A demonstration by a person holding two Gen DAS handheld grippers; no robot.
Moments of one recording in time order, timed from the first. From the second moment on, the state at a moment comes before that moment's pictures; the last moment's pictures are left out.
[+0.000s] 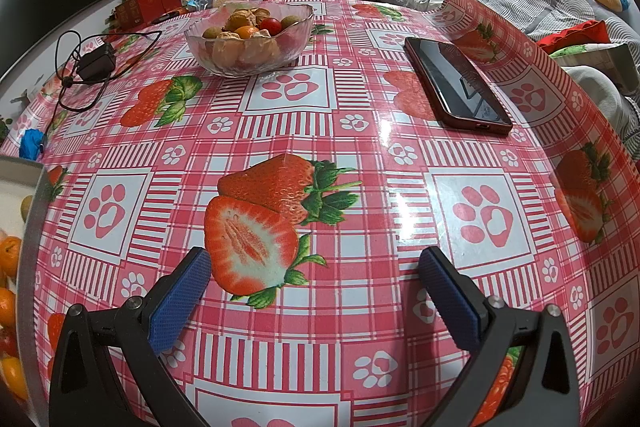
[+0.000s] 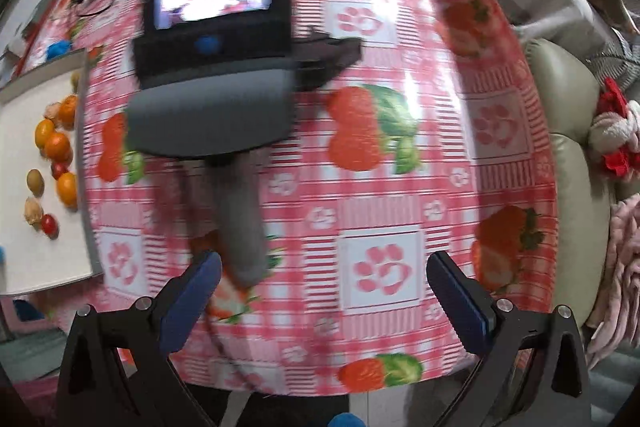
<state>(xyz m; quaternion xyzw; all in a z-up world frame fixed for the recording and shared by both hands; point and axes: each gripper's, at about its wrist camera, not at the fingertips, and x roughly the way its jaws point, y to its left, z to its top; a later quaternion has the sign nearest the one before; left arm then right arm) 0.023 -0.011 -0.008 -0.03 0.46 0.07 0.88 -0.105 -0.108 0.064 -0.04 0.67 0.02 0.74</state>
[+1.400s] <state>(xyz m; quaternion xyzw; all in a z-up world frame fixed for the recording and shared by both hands) 0.026 -0.007 -0.009 -0.03 0.46 0.07 0.88 -0.052 -0.178 -0.035 0.00 0.67 -0.01 0.74</state>
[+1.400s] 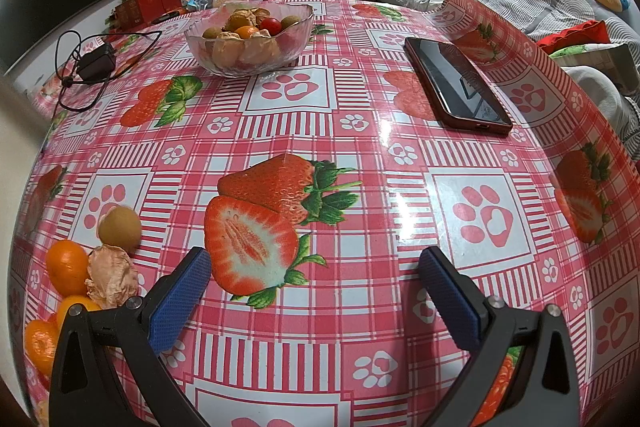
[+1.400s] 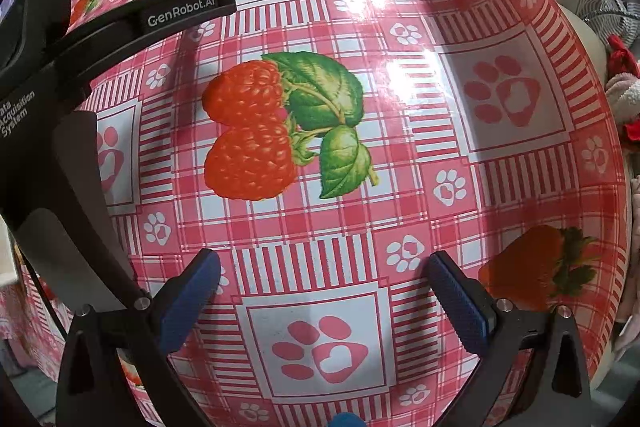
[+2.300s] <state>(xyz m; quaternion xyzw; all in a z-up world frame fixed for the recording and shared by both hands) 0.025 -0.009 -0.009 -0.04 0.46 0.07 0.88 -0.057 -0.177 -0.031 0.00 0.66 -0.02 0.75</state>
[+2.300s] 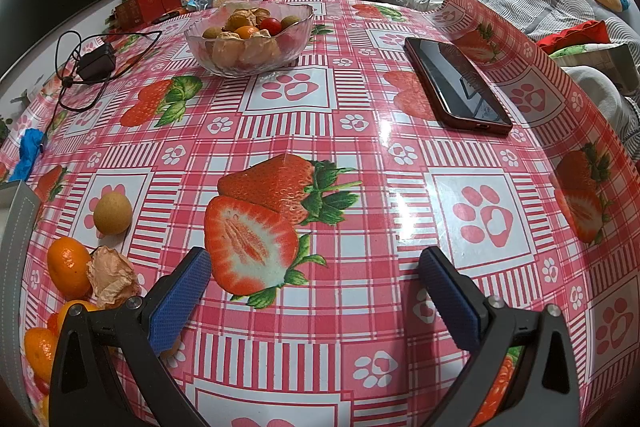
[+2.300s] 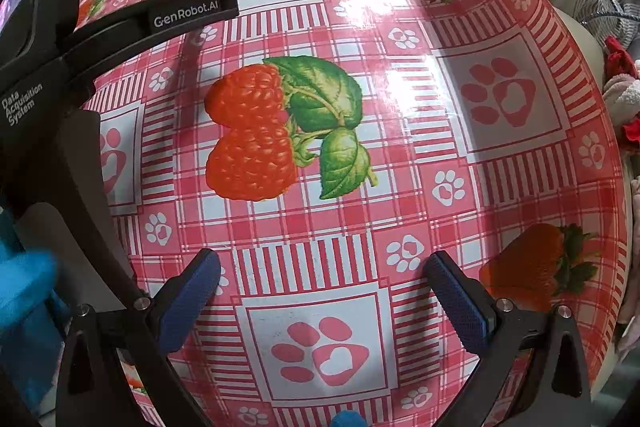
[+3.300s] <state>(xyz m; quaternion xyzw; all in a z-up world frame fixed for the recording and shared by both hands) -0.129 0.106 0.044 -0.04 0.59 0.00 0.81 -0.062 -0.142 -0.010 -0.01 0.67 0.00 0.74</state>
